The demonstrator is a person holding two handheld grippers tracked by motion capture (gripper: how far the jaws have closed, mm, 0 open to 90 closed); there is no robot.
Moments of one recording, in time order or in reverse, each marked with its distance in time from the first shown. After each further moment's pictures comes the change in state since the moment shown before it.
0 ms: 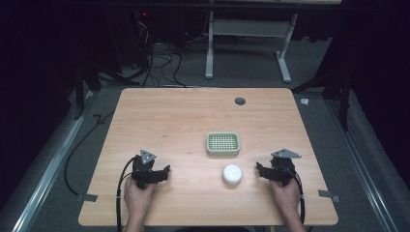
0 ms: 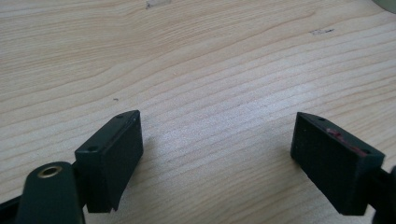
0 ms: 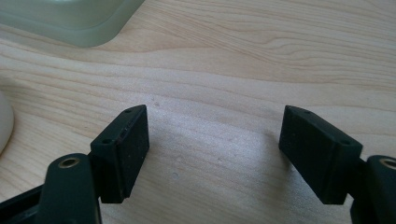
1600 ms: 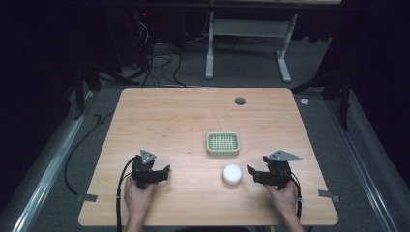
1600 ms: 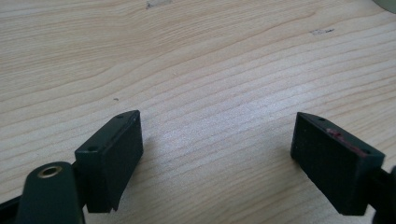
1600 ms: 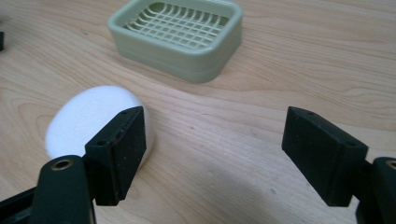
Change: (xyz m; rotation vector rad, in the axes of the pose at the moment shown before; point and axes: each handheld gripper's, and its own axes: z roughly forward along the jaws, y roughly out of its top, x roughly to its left) left arm 0.000 0.000 0.000 0.000 0.000 0.000; right arm 0.031 0.014 -0.033 -0.085 0.203 -0.050
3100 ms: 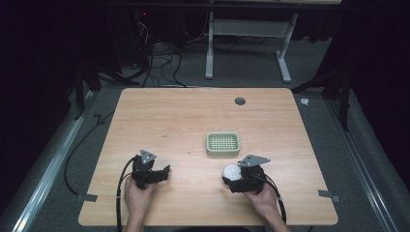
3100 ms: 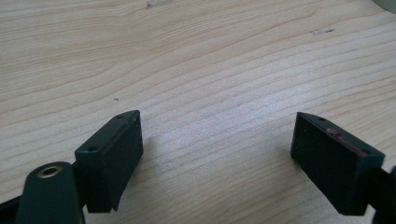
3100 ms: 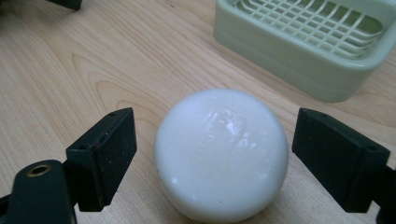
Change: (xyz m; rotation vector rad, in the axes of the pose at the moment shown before) left arm 0.000 0.000 0.000 0.000 0.000 0.000; right arm 0.058 0.007 0.038 0.086 0.151 -0.176
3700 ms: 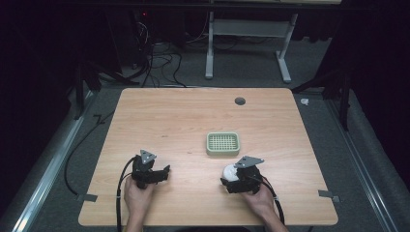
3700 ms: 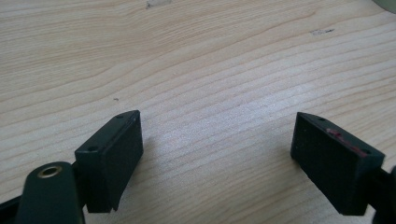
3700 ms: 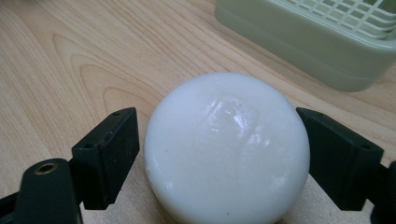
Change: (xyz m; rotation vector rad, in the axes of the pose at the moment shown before) left arm 0.000 0.000 0.000 0.000 0.000 0.000; right arm 0.001 -0.004 0.014 0.038 -0.015 -0.015
